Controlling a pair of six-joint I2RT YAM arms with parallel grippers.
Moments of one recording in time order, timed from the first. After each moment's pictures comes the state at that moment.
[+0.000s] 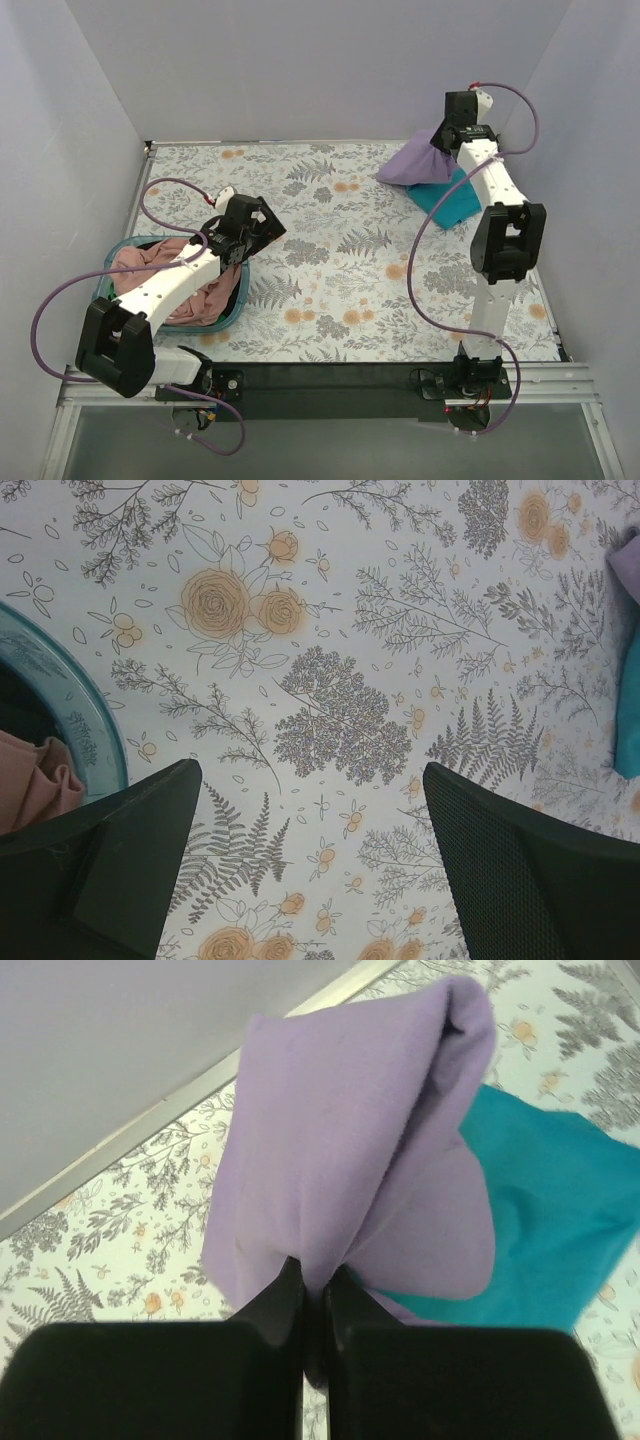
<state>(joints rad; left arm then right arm) -0.47 1.32 0.90 -0.36 -0.25 -0.94 0.10 2.10 1.97 -0.53 0.28 0.53</state>
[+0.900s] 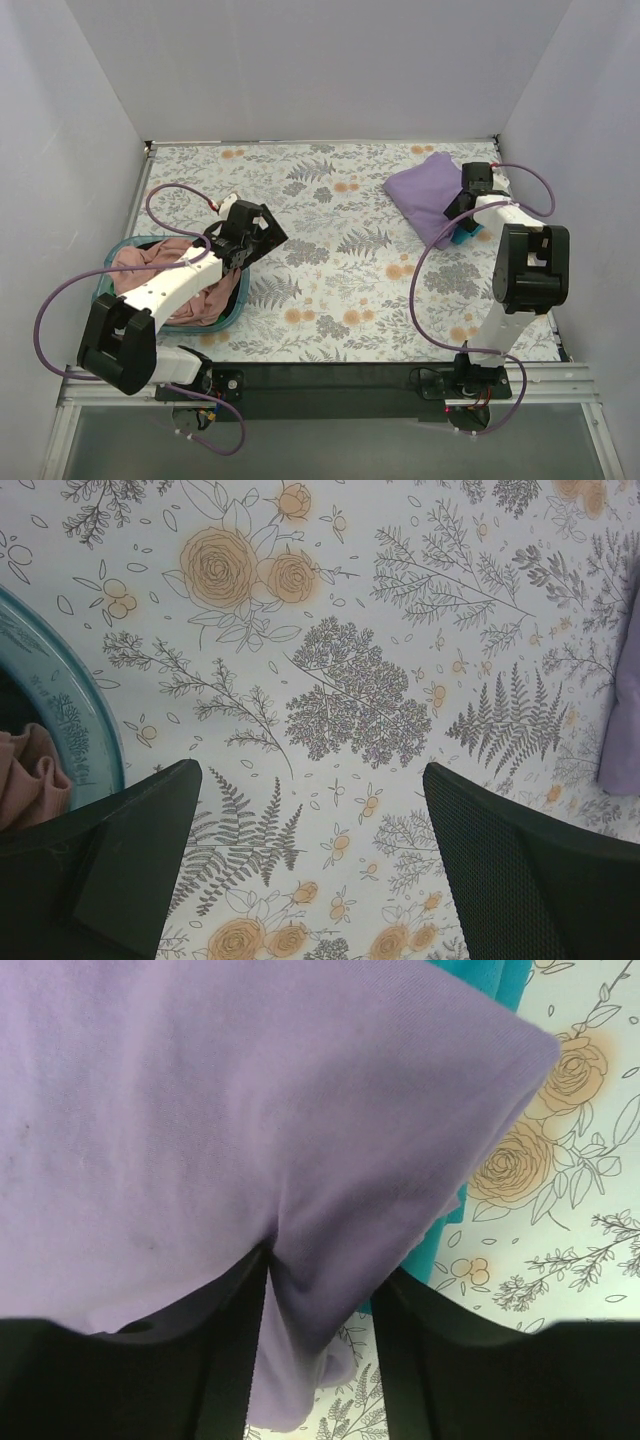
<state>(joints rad) -0.47 1.34 0.85 -0.33 -0.20 -0.94 -0.02 1.78 1.17 -0.36 0.26 0.63</state>
